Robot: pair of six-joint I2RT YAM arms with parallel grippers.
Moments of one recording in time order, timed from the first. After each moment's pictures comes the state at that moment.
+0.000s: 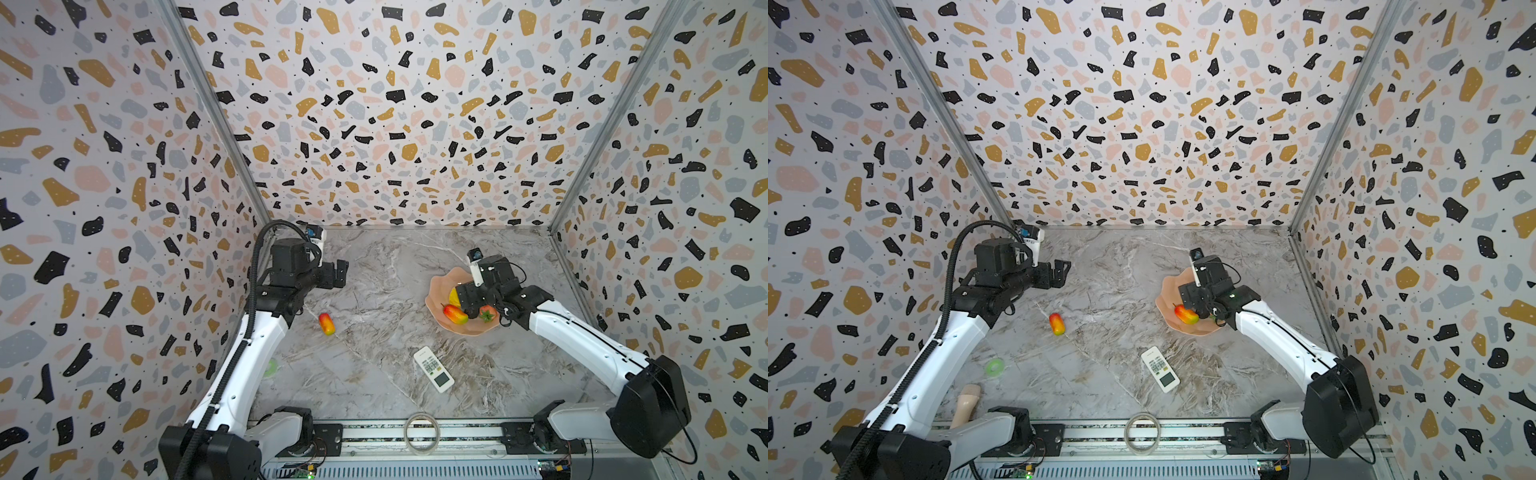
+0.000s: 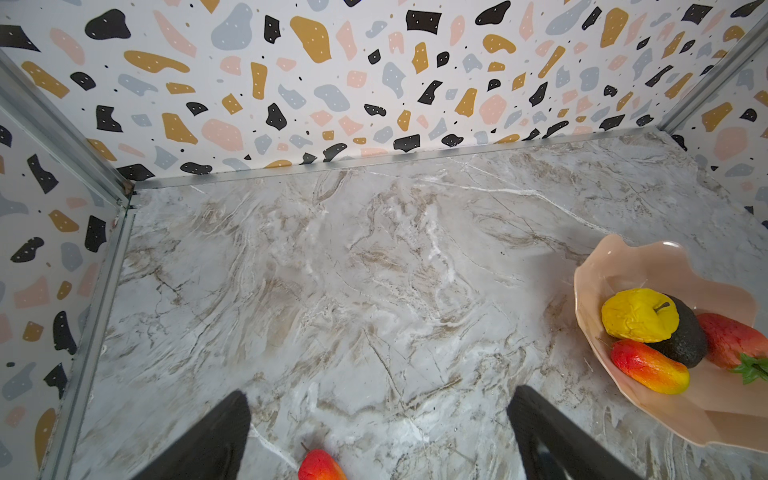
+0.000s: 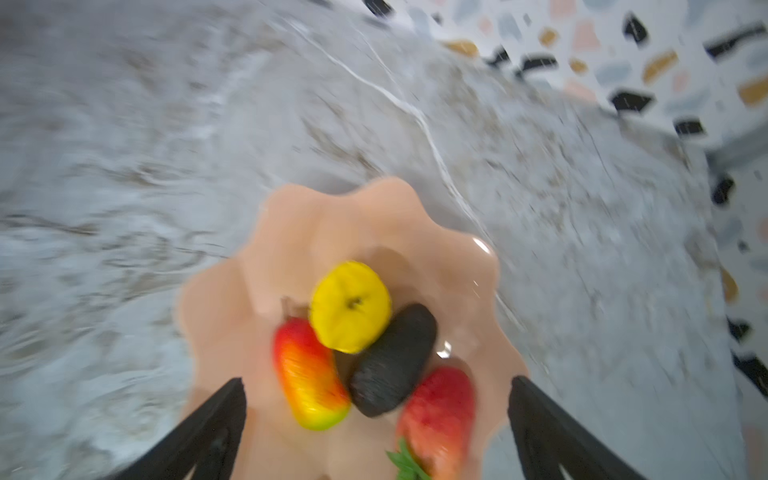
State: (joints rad) left arm -0.11 1.14 1.11 -0.51 0.15 0.01; right arm 0.59 1.33 1.04 -0.42 0.17 0.00
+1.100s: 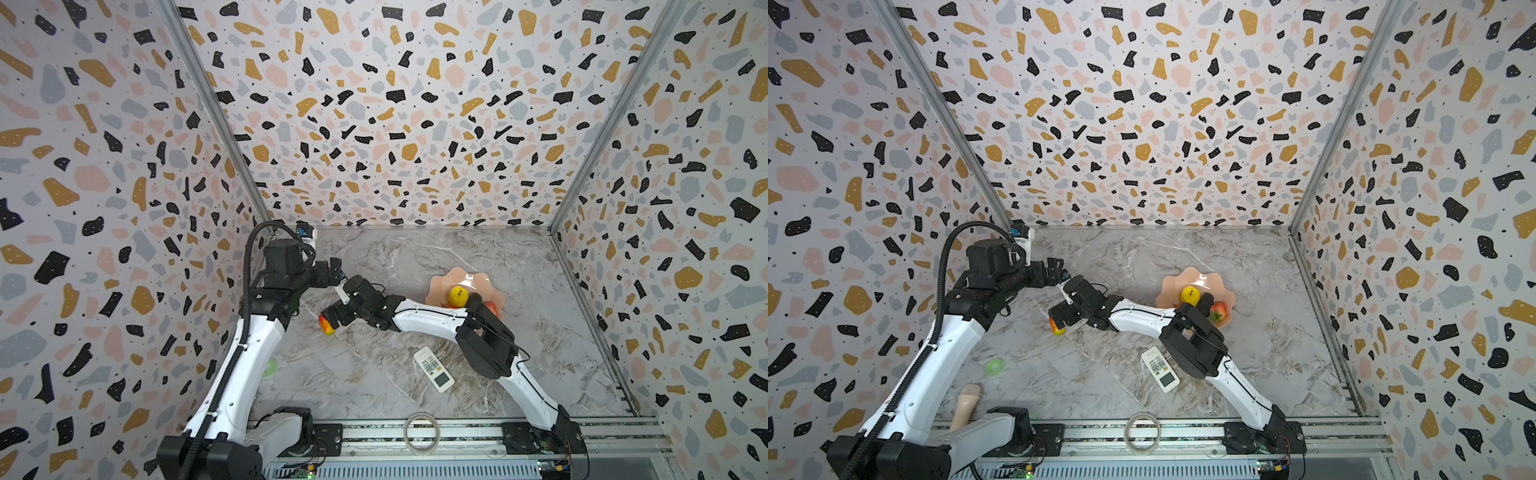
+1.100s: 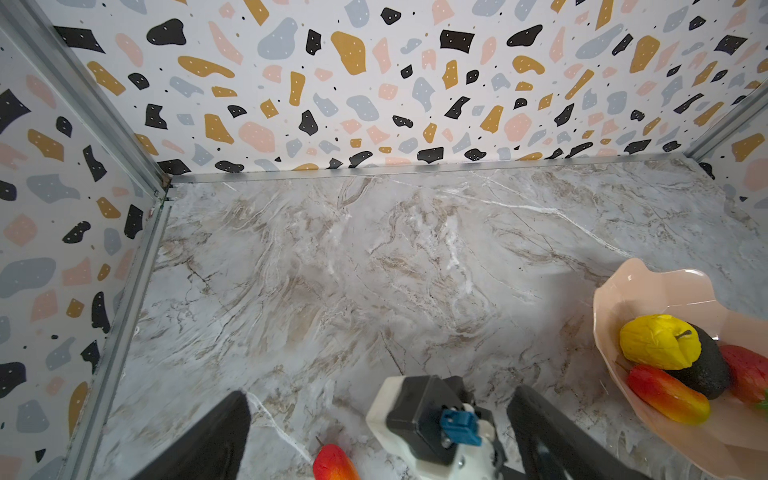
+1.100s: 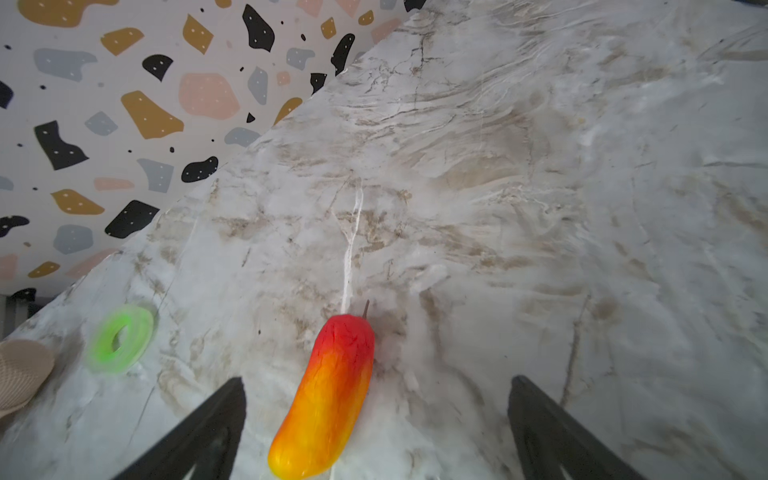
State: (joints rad) left arm -0.08 1.12 1.11 -0.52 0.11 -0.03; right arm 1.06 2.37 1.88 -0.07 -0.05 0.27
